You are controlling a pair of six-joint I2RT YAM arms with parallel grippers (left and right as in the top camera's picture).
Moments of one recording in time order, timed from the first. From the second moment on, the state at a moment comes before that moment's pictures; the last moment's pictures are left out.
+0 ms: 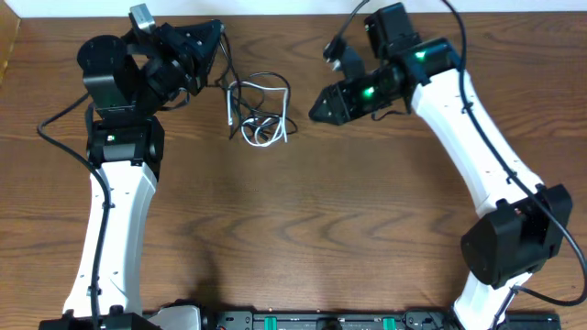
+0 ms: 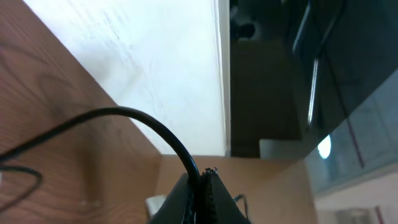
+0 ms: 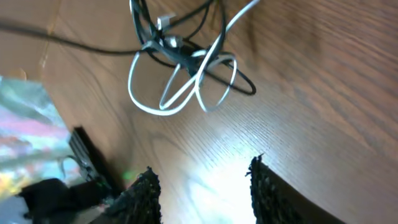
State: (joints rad) left arm 0.07 1.40 1.20 0.09 0.70 -1.44; right arm 0.41 1.93 1.84 -1.07 -0.64 -0.02
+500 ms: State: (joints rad) left arm 0.07 1.40 1.20 0.09 0.69 -1.81; right arm 0.58 1.93 1.84 -0.98 -0.34 -0.02
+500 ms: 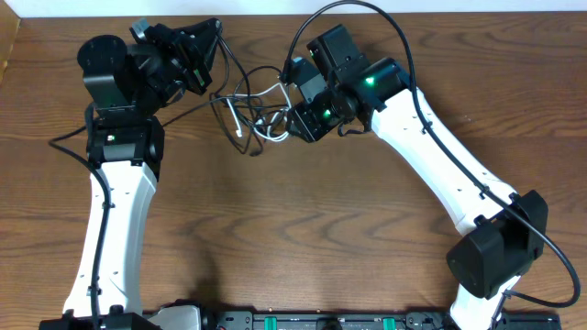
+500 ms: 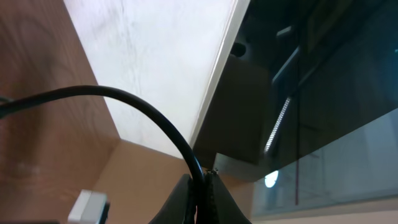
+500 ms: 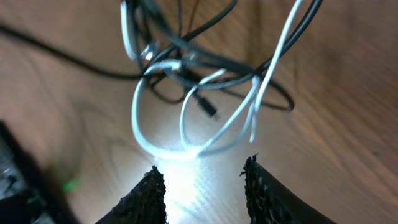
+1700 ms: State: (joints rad) left arm 0.07 1.40 1.20 0.09 0.70 -1.98; right arm 0.55 1.93 1.70 -0.84 -0.25 -0.01
